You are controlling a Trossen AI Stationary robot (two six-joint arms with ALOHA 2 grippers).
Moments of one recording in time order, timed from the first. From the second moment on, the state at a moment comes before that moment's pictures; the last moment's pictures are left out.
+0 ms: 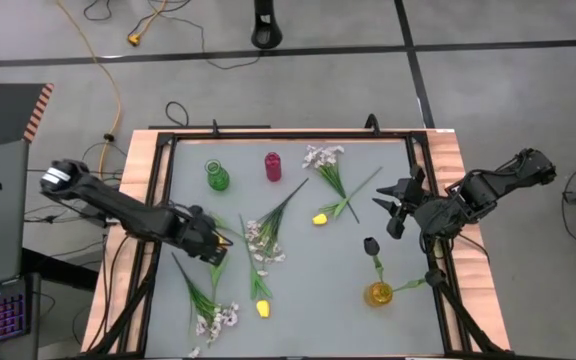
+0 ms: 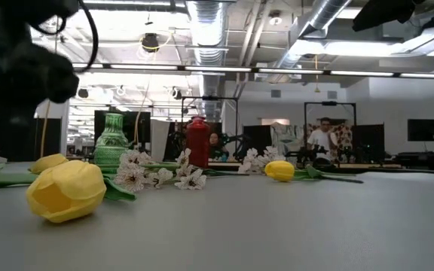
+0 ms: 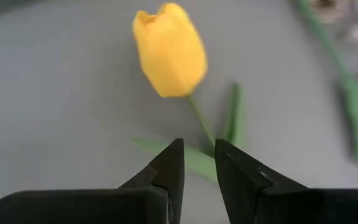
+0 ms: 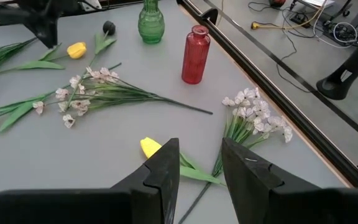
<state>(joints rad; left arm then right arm) -0.33 1.18 0.59 -0.69 -0.02 -1.47 0.46 0.86 0.99 -0.96 0.78 0.58</state>
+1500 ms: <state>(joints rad) -0.29 1.35 0.80 -0.68 -0.22 -1.19 0.46 0.86 0.99 -0.96 0.78 0.58</state>
